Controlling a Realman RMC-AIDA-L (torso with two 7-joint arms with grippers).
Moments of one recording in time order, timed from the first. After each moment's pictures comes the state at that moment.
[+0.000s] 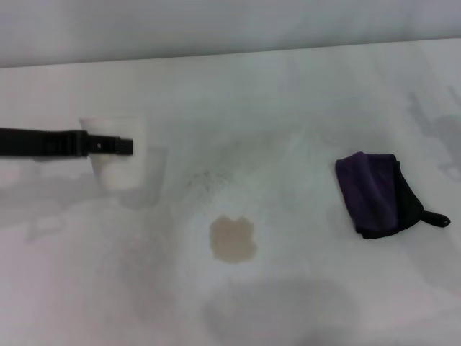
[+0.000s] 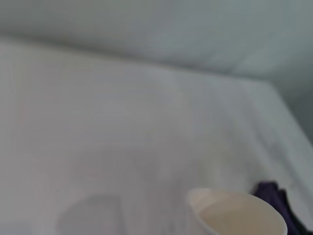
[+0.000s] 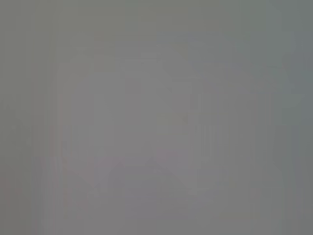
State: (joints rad) left arm -0.52 -2.07 0.97 1.11 2.16 1.50 -2.50; right arm 0.39 2.02 -0.42 -0.01 2.15 1.48 -2.76
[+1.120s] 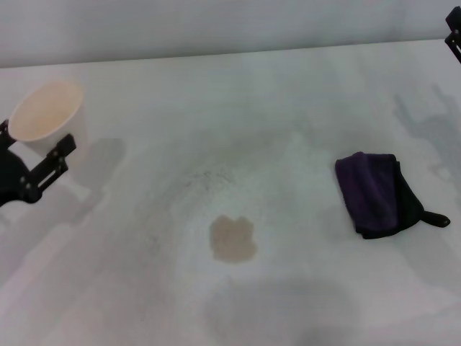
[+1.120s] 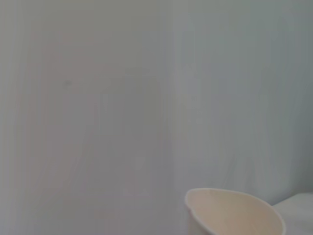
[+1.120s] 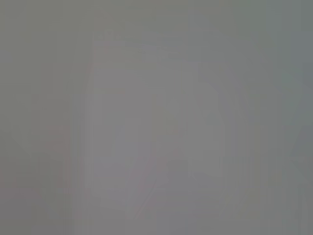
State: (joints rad) left arm -0.25 -2.08 0.97 0.54 1.26 1.36 -0.80; right arm 0.40 2.02 -0.48 -0.03 2.15 1.51 -2.78
